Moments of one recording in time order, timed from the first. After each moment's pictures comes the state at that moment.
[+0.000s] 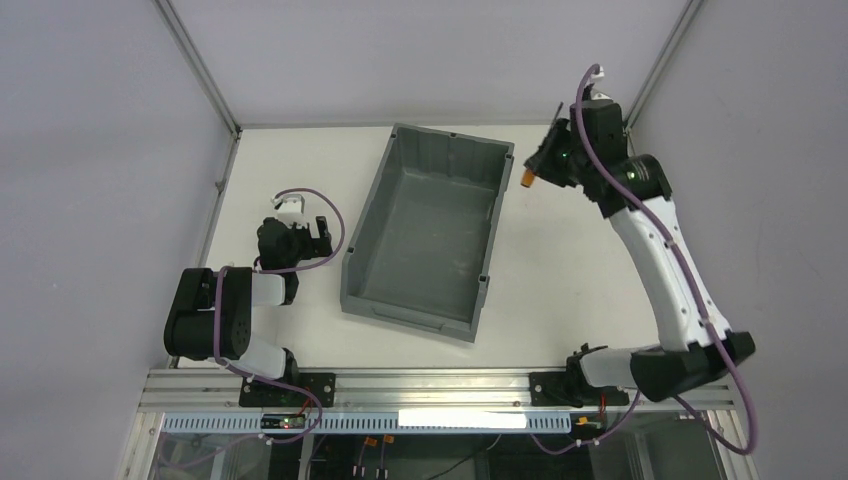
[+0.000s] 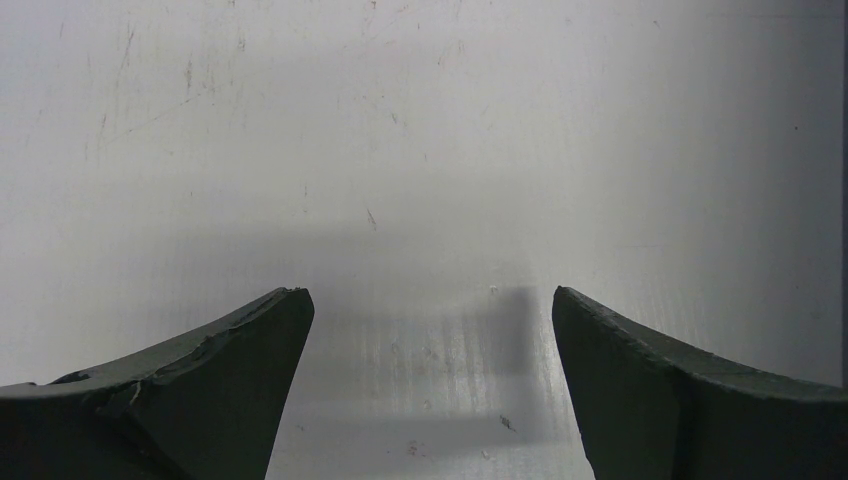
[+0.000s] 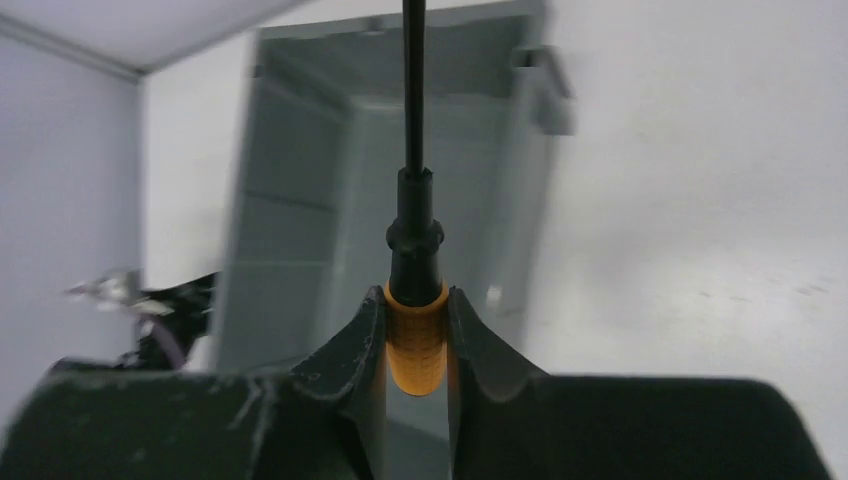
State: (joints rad) left arm 0.01 1.51 0.35 0.87 0.12 -0.07; right arm 0.28 1.35 1.62 -0.95 0.11 0.56
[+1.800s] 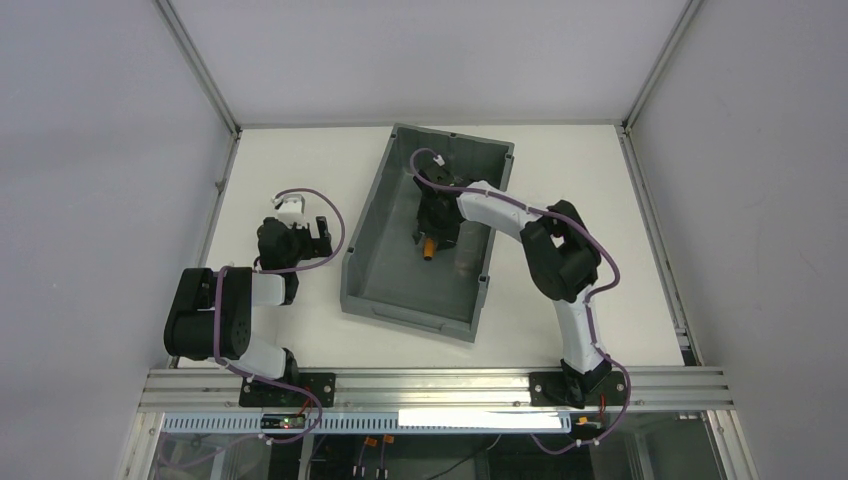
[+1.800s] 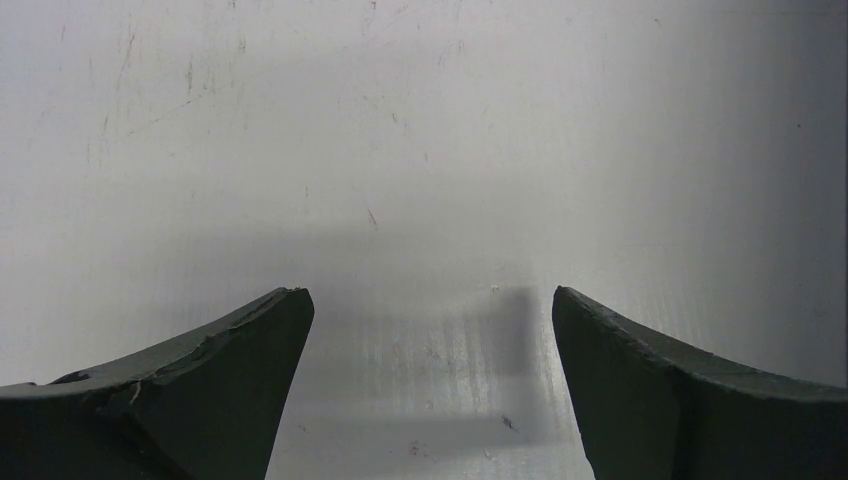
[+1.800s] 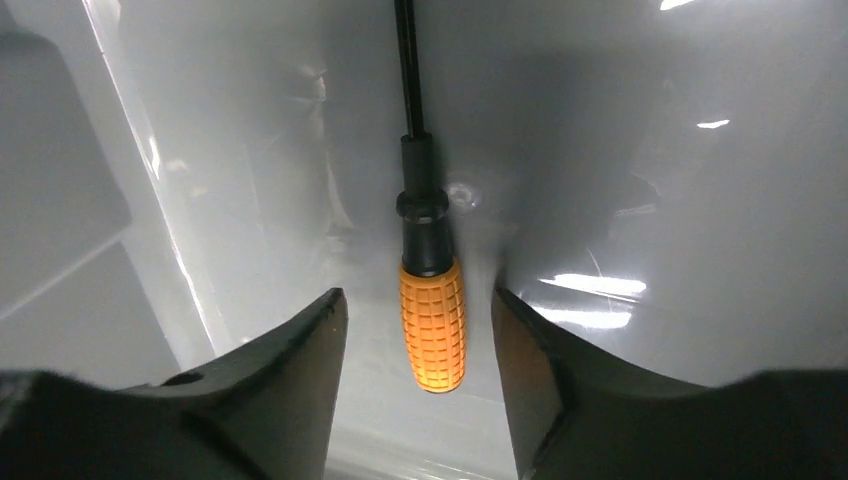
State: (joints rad) left arm 0.01 1.51 0.35 0.87 0.12 -0.06; right arm 0.70 2.09 1.60 -0.72 0.01 0.89
